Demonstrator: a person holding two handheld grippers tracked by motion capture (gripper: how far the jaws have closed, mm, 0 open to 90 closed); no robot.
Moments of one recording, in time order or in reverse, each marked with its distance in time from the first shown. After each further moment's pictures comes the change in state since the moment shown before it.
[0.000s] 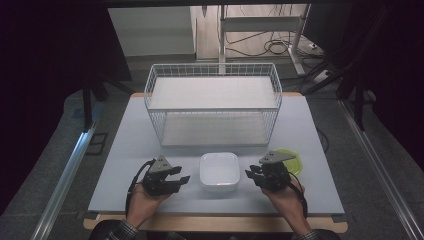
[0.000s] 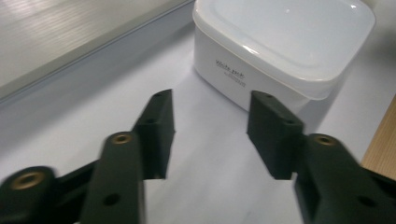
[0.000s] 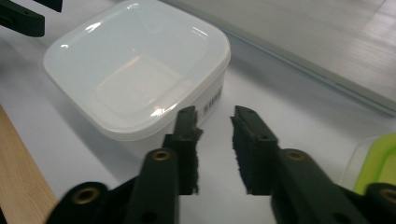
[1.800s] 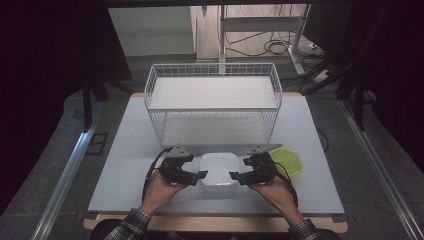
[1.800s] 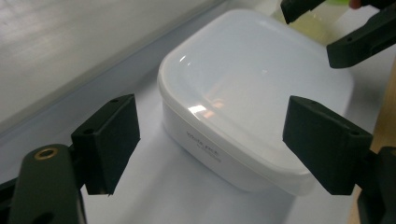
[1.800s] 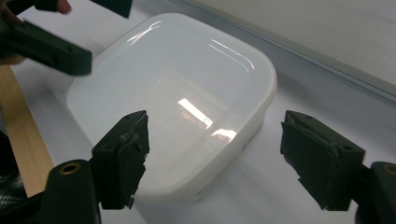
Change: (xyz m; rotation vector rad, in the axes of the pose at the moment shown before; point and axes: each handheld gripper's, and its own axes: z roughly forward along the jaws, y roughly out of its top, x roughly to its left) left arm -0.001 0.043 0.045 0.023 -0.136 0.006; right arm 0.001 0.025 0.035 0.056 0.143 0.064
